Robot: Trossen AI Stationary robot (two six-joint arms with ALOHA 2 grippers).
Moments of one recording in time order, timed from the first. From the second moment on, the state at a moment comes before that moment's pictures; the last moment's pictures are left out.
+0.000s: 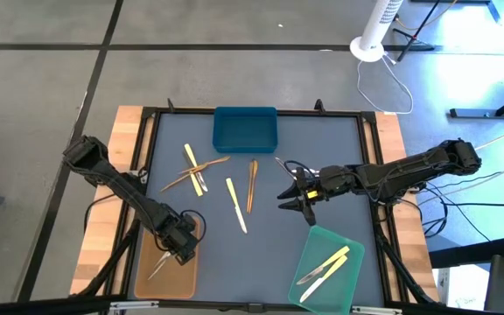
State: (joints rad) left arm -0.63 1.52 0.81 -0.67 0.22 -1.46; right arm 0.18 1.22 0.71 0.15 -0.06 0.36
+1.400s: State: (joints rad) left arm -0.63 1.50 0.81 -0.66 0.35 -1.46; right arm 0.18 1.22 0.71 0.15 -0.06 0.36
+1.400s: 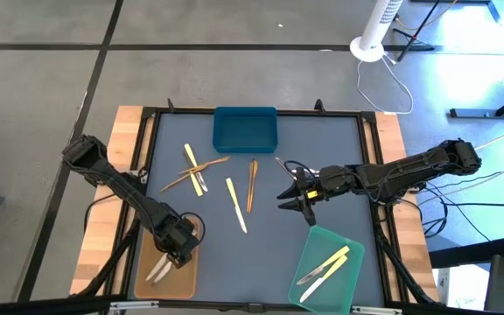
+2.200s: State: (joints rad) left arm -0.57 0.97 0.81 -0.48 -0.20 -1.59; right arm 0.18 1.22 0.71 0.15 -0.04 0.36
